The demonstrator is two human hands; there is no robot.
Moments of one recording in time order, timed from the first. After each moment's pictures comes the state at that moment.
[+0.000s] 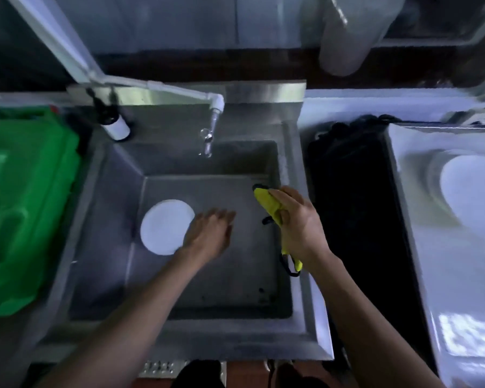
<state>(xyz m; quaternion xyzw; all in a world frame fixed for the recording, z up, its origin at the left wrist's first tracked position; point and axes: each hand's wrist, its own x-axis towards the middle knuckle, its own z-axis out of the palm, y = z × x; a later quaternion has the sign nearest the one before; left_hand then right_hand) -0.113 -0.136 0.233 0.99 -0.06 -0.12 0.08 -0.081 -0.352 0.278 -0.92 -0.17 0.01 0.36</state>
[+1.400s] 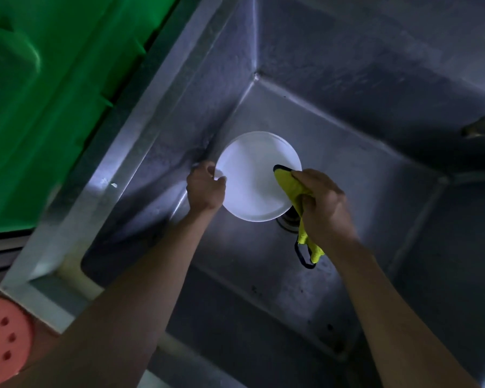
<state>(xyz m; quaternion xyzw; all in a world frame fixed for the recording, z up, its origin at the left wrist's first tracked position) -0.139 0.113 -0.040 0.75 0.56 0.00 0.34 -0.018 -0.090 0.041 -0.84 -0.26 0.26 0.39</state>
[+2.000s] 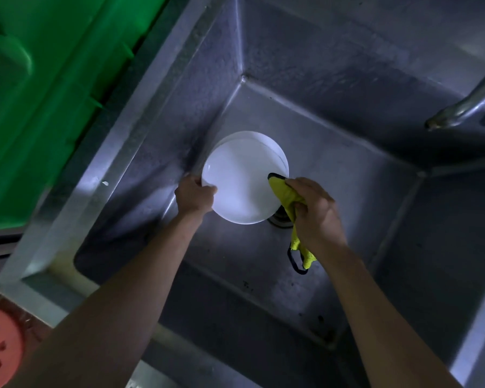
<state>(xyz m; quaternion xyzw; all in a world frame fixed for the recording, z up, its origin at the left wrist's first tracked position) -0.149 0.096 -0.023 0.64 0.63 0.00 0.45 -0.032 -0.111 0.054 -0.83 -0.23 0.28 0.42</state>
